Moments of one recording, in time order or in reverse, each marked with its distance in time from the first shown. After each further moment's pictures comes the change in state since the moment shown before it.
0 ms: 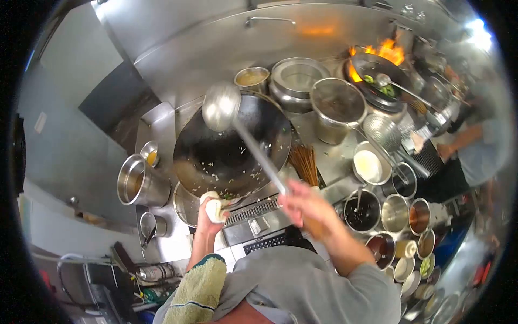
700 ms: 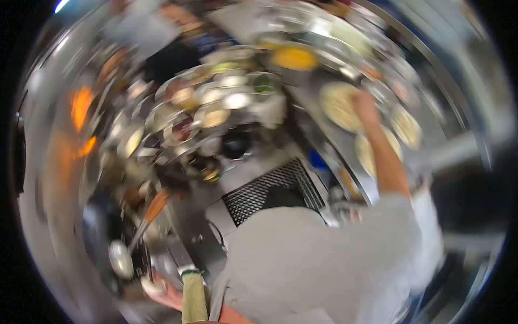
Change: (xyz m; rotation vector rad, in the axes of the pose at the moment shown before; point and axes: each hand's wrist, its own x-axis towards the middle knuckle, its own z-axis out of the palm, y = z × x) left_hand 0.057 0.133 0.009 0.481 -0.498 0.200; right_hand -0.473 0.370 0.044 -1.011 2.481 0.286
